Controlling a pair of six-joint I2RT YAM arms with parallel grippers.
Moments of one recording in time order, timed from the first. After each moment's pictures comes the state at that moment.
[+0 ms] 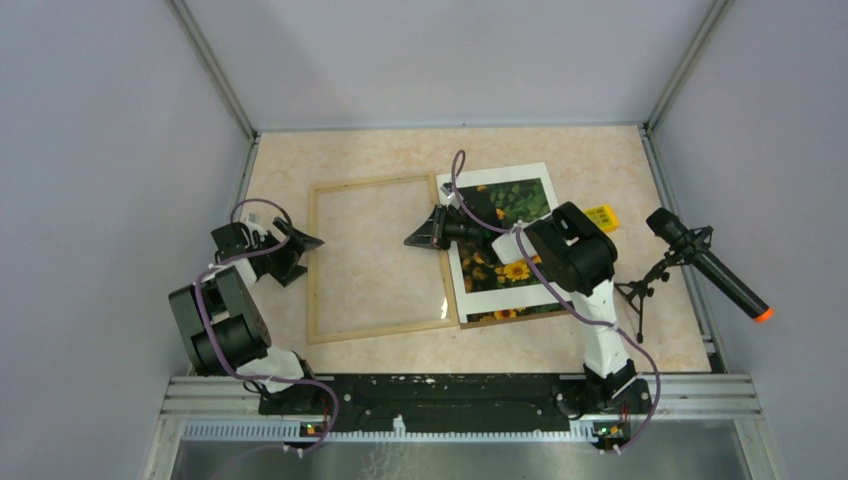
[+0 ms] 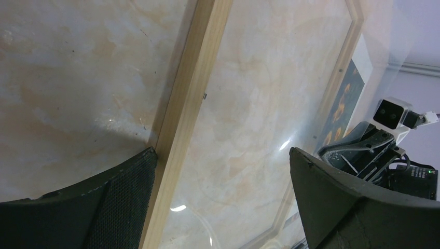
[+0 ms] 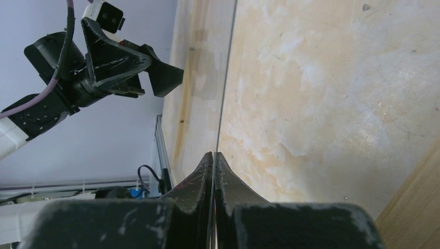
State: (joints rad) left arm 0.47 1.51 0.66 -0.08 0.72 -0.53; right arm 0.62 2.19 1.11 0.81 -0.66 1.03
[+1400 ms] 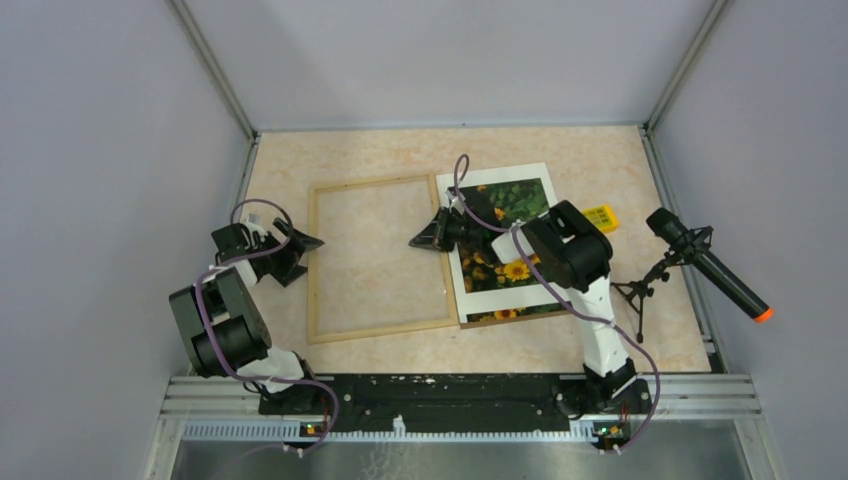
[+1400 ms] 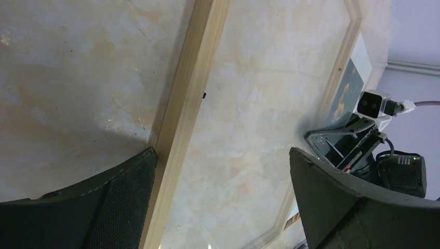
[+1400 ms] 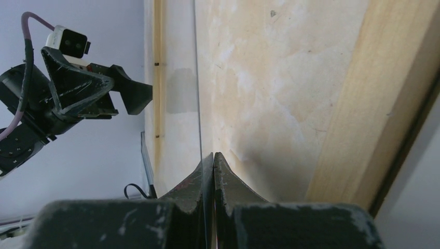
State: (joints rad) left arm 0.47 1.50 0.65 -0.06 0.72 -0.53; right arm 0.60 2.23 1.12 0.75 -0.59 1.03
